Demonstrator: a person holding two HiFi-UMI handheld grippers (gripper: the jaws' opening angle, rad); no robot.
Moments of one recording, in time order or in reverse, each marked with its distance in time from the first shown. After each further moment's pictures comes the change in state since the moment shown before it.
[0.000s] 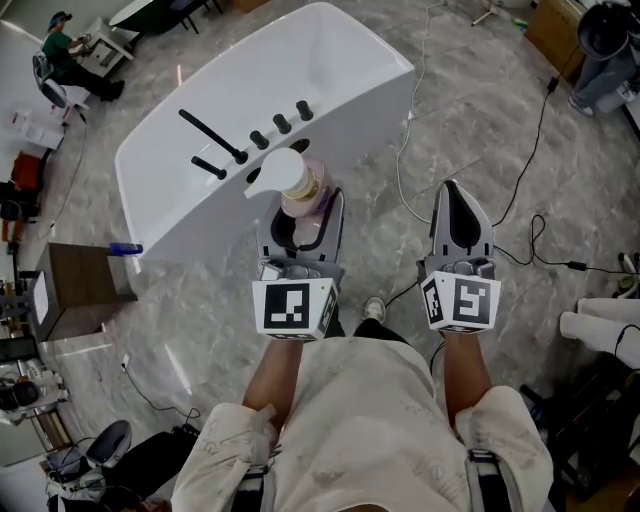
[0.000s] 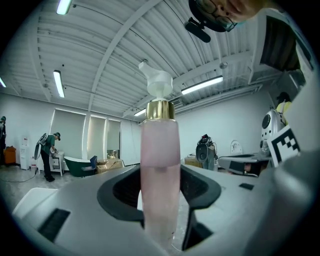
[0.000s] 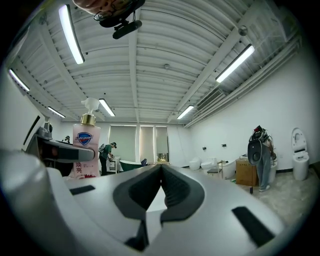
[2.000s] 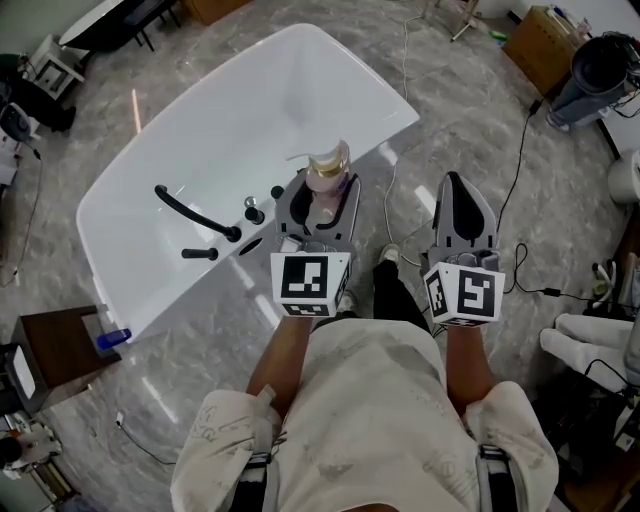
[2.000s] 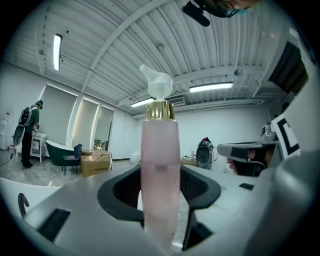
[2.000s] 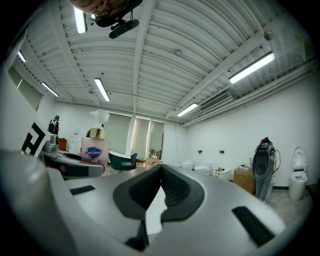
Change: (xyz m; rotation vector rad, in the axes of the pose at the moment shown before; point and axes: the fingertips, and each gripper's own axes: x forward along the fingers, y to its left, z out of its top) left arm 0.282 0.205 -0.032 -0.124 0.025 -0.156; right arm 0.323 0.044 0.009 -0.139 0.050 -0.098
